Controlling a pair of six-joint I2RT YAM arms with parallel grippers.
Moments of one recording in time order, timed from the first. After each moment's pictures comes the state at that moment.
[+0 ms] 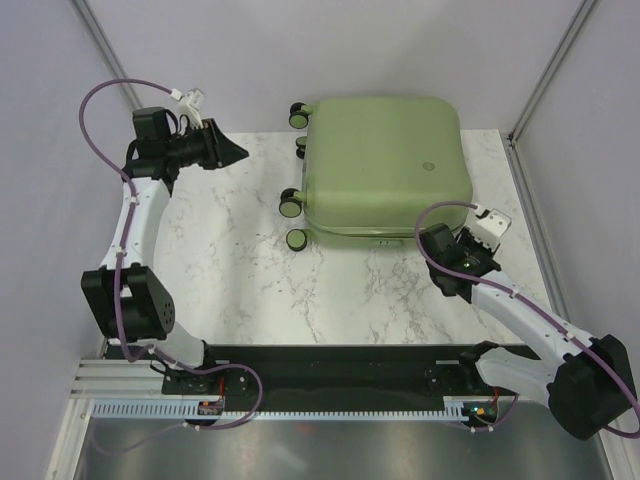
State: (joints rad) left arm 0.11 1.62 1.52 -0.39 0.84 -0.19; right arm 0.49 1.08 0.70 -0.65 1.24 0.91
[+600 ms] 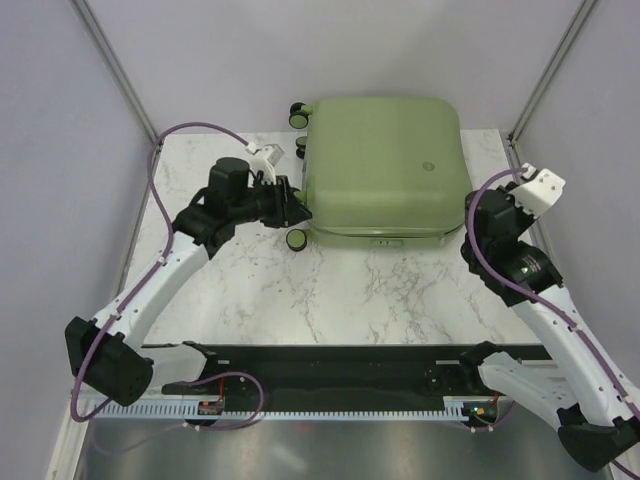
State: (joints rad) left arm -0.40 1.25 1.18 -0.40 0.48 -0.41; right arm 0.48 0.89 1.03 -0.62 1.18 0.55
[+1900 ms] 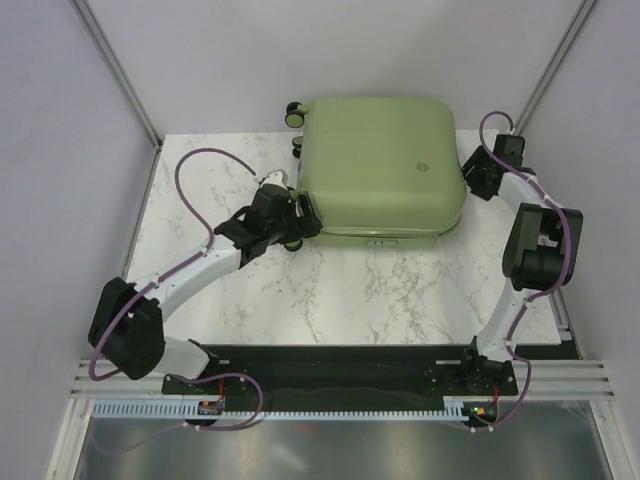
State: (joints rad) left arm -0.60 1.43 1.01 -0.25 -0.11 -0.67; right arm -0.20 1.99 1.48 -0.30 -0.11 0.51
